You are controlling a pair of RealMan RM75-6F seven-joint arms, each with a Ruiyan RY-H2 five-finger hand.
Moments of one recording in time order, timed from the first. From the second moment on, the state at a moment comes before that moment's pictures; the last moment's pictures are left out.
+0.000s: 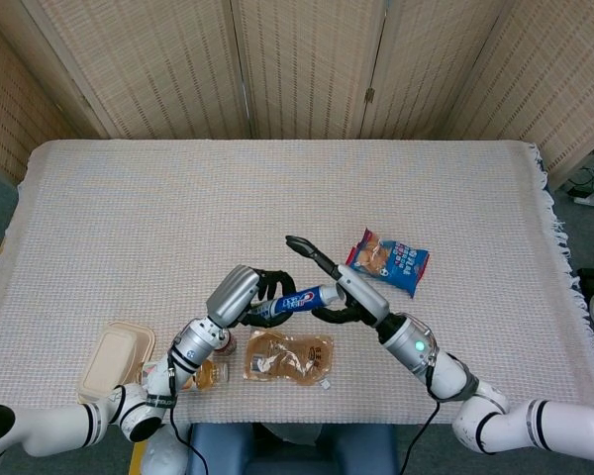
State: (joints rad) left arm -0.81 -1.68 -0.20 -1.41 1.53 1.19 -0.40; right arm 0.74 -1.38 0.18 -1.71 -1.57 1.11 0.94
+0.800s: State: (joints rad) left arm -0.81 -1.70 -0.21 -1.38 1.53 1.21 -0.49; right arm 0.74 -1.45 0.18 -1.65 -1.58 1.15 1.11
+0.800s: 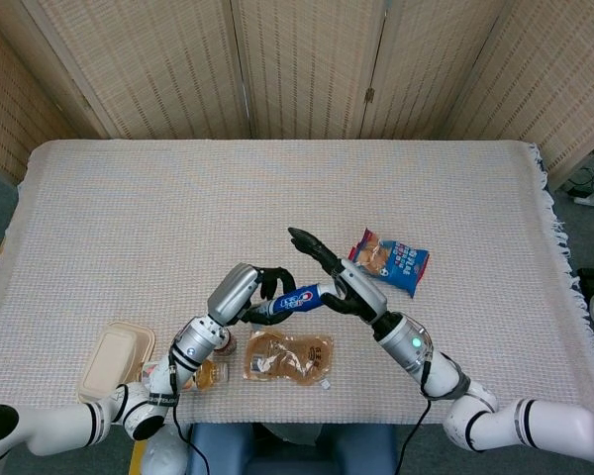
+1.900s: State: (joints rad) left arm -0.84 -1.64 -0.17 -1.24 1.42 1.00 -0.18; right arm 0.66 -1.19 0.17 -1.72 -1.59 1.23 1.01
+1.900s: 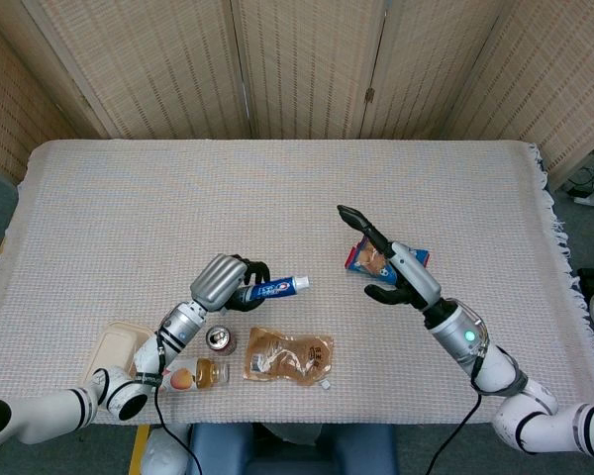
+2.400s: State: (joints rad) left arm -0.83 -1.60 -0.22 -1.23 1.05 0.87 0.23; right arm 0.61 -1.12 0.13 -1.71 -1.60 1.24 0.89
